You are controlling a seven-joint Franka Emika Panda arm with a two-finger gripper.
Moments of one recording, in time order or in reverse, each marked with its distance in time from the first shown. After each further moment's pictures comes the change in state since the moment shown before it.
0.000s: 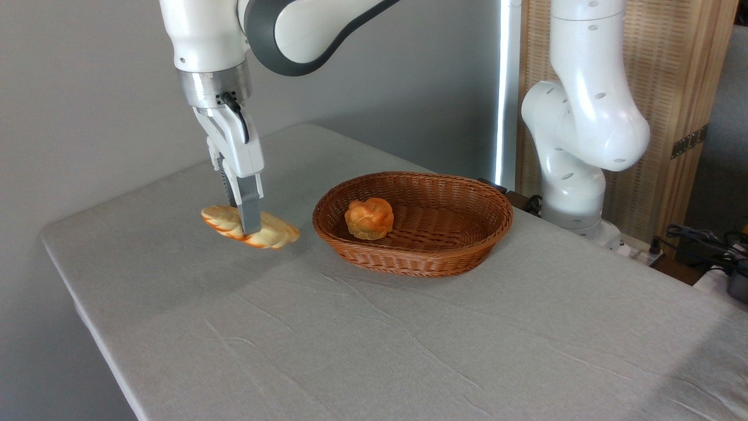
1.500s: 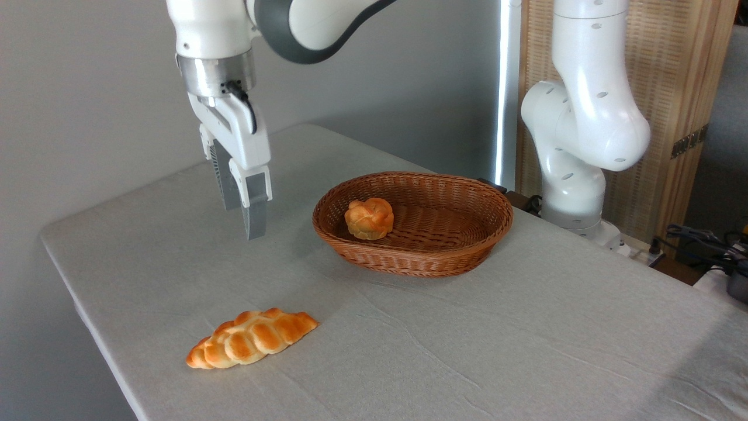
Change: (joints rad) arm 0.013 -0.041 0.051 0.010 -0.010 0.000 -0.004
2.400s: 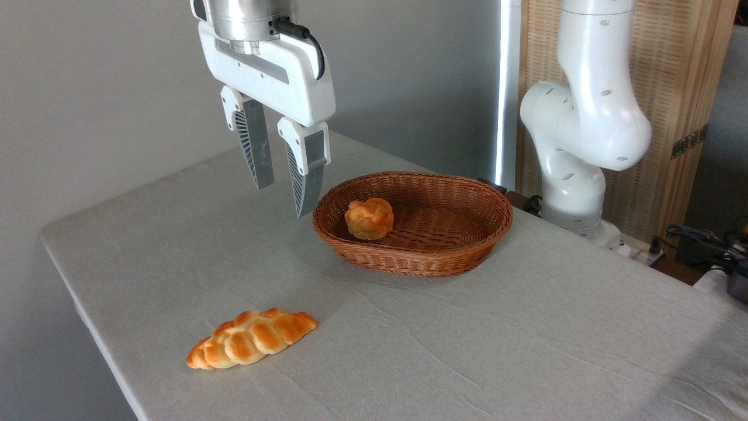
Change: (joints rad) arm 0.046 -0.059 0.134 0.133 0.007 -0.264 0.018
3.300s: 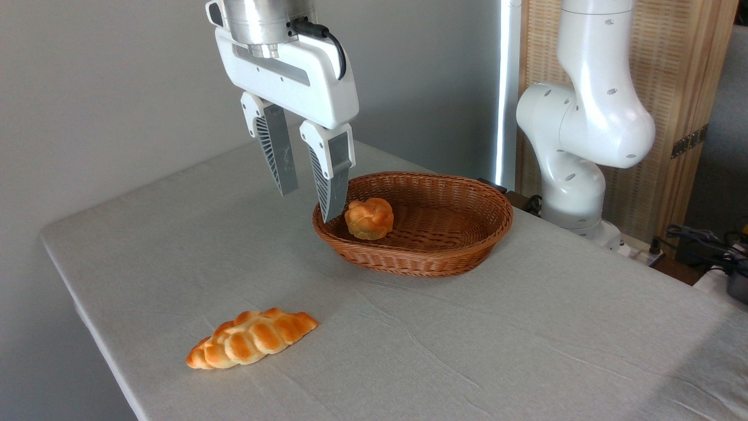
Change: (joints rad) arm 0.121 -0.004 -0.075 0.006 0.027 -0.059 0.042
